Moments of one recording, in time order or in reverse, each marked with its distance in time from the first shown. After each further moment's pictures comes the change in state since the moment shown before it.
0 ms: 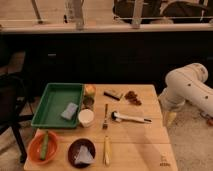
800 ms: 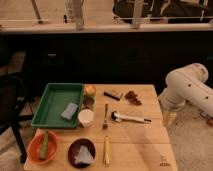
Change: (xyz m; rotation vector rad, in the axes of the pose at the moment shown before) arm -0.003 0.004 0.003 0.005 -0.020 -0.002
